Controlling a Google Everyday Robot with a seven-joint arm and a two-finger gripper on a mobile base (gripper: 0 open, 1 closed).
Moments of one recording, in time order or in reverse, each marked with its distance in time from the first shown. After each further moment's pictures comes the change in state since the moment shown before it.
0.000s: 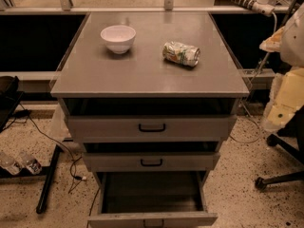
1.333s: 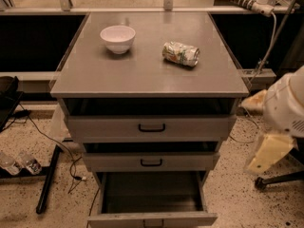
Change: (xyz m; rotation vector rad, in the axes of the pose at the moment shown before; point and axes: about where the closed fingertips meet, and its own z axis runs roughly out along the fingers) arm 0.021 0.059 0.084 -0.078 -0.071 -0.014
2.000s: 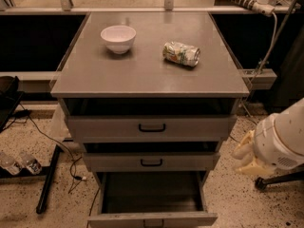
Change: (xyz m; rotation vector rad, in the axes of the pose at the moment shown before) arm 0.032 0.032 0.072 -0.038 -0.010 -0.008
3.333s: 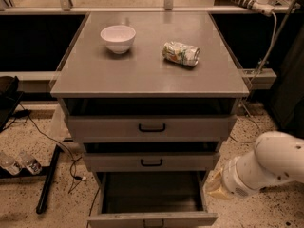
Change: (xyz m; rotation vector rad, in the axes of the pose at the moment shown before) arm 0.023 0.022 0.179 -0.114 -0.108 0.153
